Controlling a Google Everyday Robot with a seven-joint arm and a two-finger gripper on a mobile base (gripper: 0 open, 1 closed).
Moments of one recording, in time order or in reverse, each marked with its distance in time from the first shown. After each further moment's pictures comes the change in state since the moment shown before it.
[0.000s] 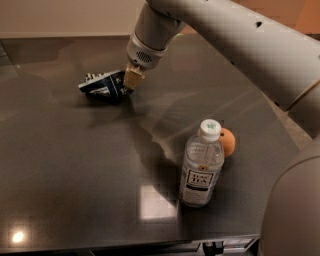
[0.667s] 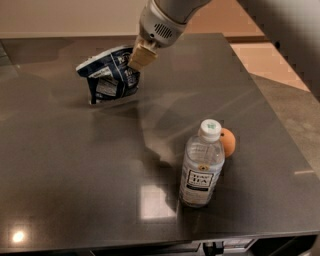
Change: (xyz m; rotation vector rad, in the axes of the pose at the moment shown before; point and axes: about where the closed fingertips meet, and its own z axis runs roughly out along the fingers) arm -0.009 0.016 -0.083 0.017 -0.111 -0.082
